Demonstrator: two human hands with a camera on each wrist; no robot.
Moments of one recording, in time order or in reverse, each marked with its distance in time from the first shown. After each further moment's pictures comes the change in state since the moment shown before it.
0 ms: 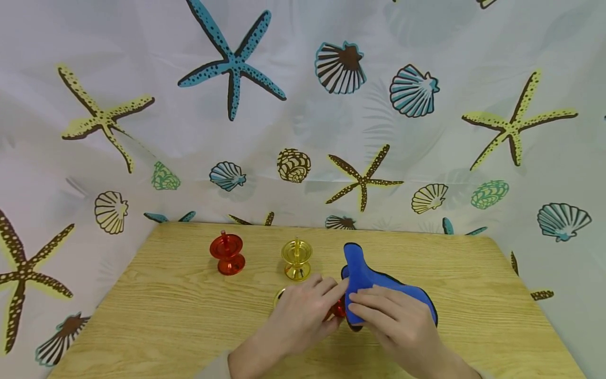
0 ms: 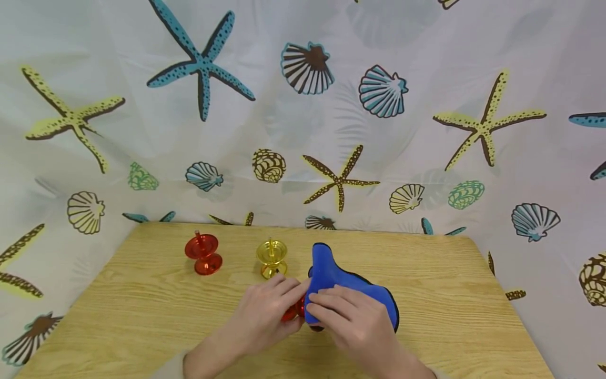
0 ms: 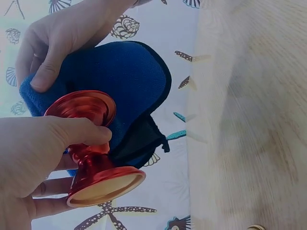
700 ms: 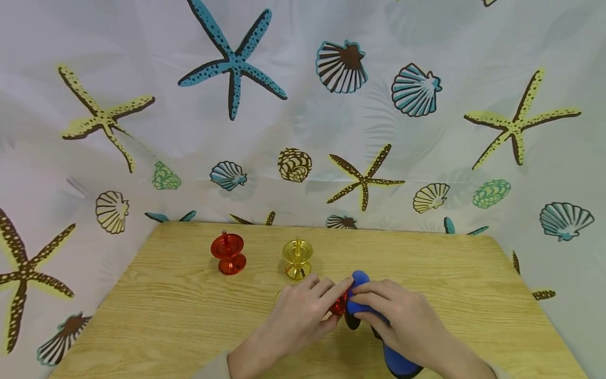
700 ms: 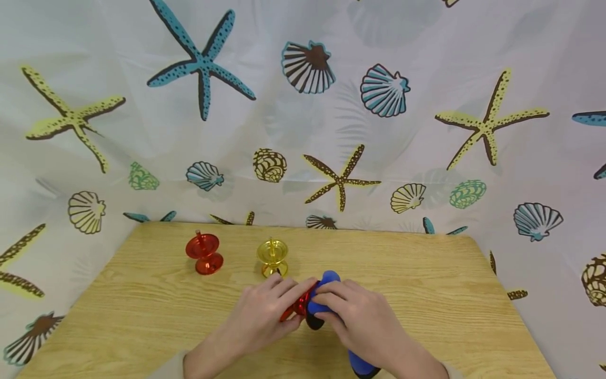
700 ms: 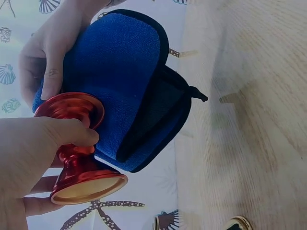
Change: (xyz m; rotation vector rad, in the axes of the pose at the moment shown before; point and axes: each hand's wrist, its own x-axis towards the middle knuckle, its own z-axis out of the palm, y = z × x) left_hand -0.006 -0.005 0.007 0.015 0.108 0.012; right_hand 0.006 0.007 -0.011 0.023 -0.337 0.194
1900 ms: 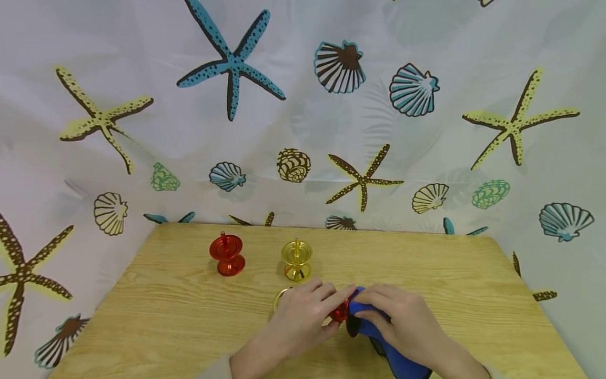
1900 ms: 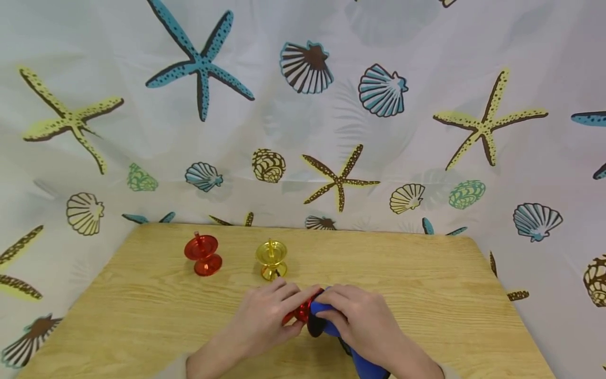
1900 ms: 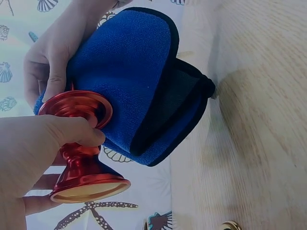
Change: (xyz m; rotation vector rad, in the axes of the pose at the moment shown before) left_hand -0.002 0.002 0.010 0.028 -0.017 0.023; right_hand -0.007 0.009 0.011 0.094 0.001 0.091
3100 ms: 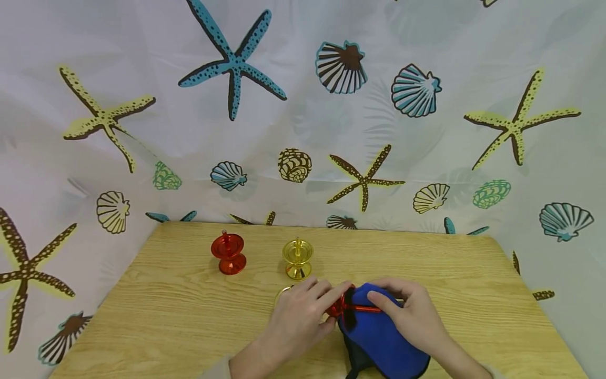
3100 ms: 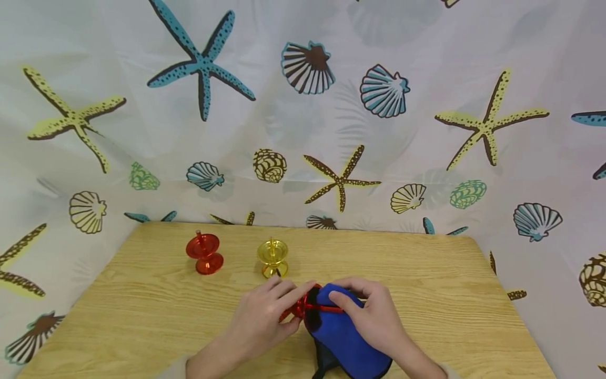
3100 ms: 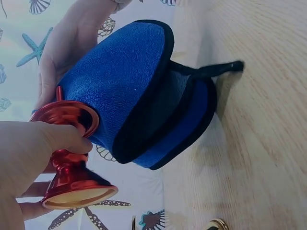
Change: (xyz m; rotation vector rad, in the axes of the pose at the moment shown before) left_hand -0.005 0.005 -0.001 -0.029 -0.011 -0.129; right_hand -0.003 0.009 -0.003 0.526 -0.010 0.586
